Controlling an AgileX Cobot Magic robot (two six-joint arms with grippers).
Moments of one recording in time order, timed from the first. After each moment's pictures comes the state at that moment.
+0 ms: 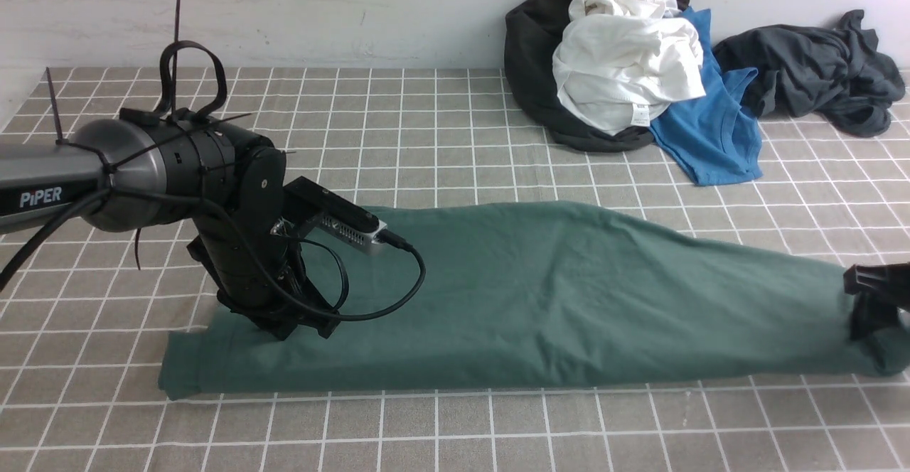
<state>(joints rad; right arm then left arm) -0.25 1.87 -1.09 0.16 0.76 -0.14 -0.31 1.90 -1.21 0.09 0.78 0.12</state>
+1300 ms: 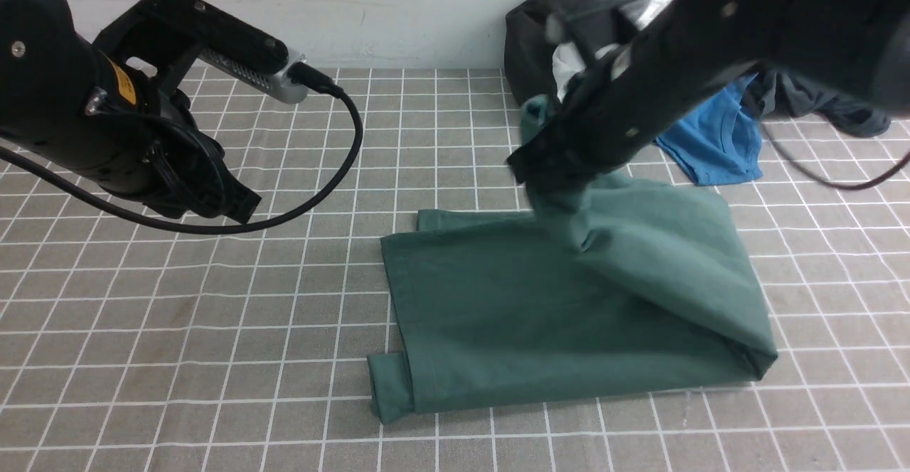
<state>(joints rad) 0.53 1.89 -1.63 0.16 0.93 -0.14 -0.30 1.39 -1.20 0.12 0.87 0.12</state>
